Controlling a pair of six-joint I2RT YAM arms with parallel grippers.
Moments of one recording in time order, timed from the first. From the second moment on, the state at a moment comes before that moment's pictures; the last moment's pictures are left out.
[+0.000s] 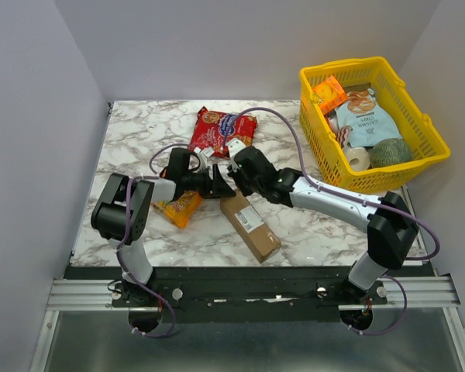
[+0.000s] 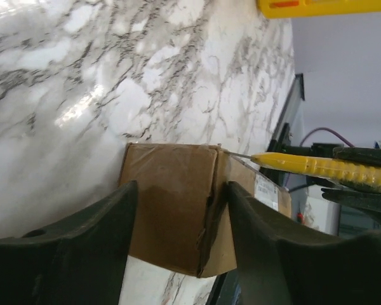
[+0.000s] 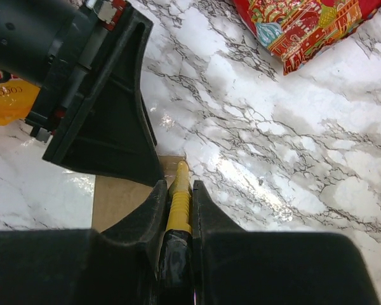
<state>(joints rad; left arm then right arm) -0.28 1.83 0.84 0.31 0.96 -0.57 0.91 1.65 1.26 -0.31 0.23 0.06</state>
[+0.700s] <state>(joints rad) -0.26 1.48 0.63 0.29 0.95 -0.28 0.92 1.73 1.34 -0.30 0.11 -0.08</state>
